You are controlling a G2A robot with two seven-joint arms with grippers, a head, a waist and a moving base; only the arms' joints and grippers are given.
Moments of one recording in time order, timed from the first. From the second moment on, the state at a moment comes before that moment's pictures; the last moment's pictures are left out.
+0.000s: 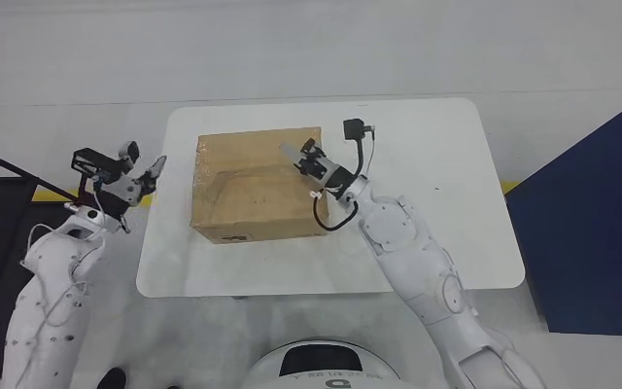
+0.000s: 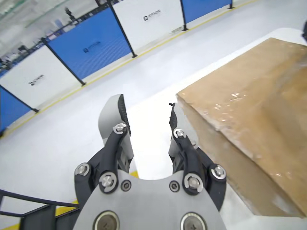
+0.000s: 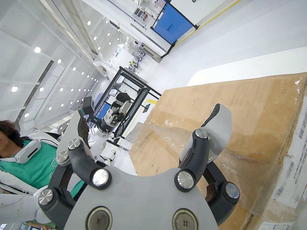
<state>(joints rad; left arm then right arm) 1.61 -0.98 -1.73 -1.64 1.30 -0.50 0.13 -1.19 -1.46 1.10 -1.46 -0.34 -0.33 0.33</state>
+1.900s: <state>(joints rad) 1.86 -0.95 -1.69 -2.00 1.75 -0.60 0.15 -1.21 -1.44 1.07 -1.49 -0.36 -0.32 0.29</state>
